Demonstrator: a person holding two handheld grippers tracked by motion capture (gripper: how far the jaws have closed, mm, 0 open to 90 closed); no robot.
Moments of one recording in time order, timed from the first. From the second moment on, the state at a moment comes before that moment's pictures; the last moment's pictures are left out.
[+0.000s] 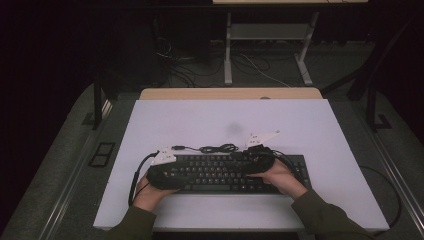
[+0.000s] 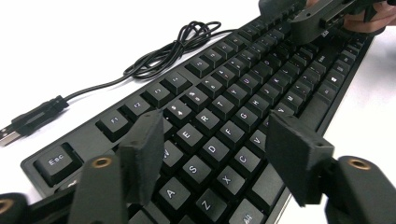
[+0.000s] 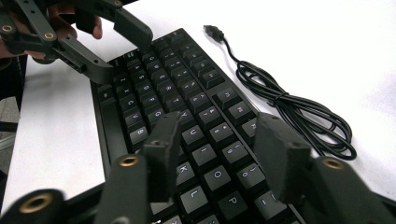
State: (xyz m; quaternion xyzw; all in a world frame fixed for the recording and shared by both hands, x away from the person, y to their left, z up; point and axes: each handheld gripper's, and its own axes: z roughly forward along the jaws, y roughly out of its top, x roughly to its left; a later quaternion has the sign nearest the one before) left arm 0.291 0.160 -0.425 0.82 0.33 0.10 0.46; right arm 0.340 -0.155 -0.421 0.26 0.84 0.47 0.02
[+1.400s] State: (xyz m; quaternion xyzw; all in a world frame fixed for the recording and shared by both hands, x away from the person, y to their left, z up) left arm 0.290 0.167 -0.430 0.81 0.33 0.10 0.47; right arm 0.343 -0.148 -0.435 0.25 0.87 0.41 0.02
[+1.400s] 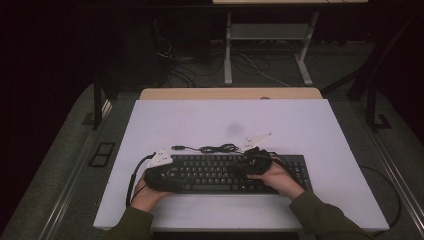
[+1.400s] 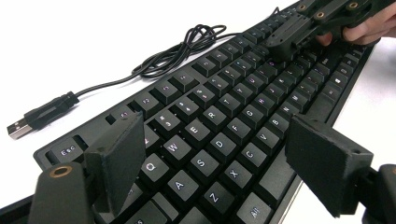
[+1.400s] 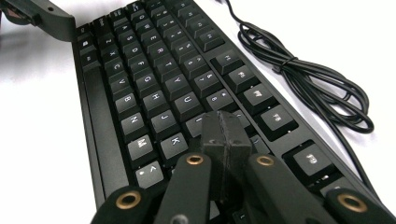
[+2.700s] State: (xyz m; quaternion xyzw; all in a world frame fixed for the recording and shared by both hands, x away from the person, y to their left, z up) left arm 0.289 0.166 -0.430 0.81 0.33 0.10 0.47; right arm 0.343 -0.160 -0.426 0.27 0.85 0.45 0.02
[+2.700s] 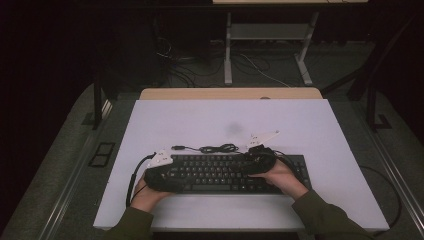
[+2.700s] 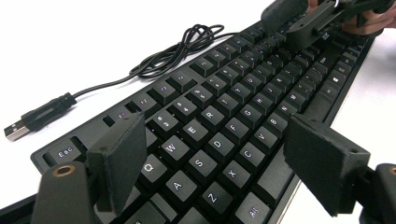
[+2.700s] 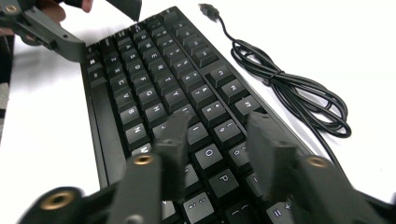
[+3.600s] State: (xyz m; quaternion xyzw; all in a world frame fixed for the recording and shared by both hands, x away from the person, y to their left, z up) left arm 0.288 0.167 -0.427 0.82 0.33 0.10 0.46; right arm 0.346 -0.174 -0.424 0.29 0.83 0.47 0.06
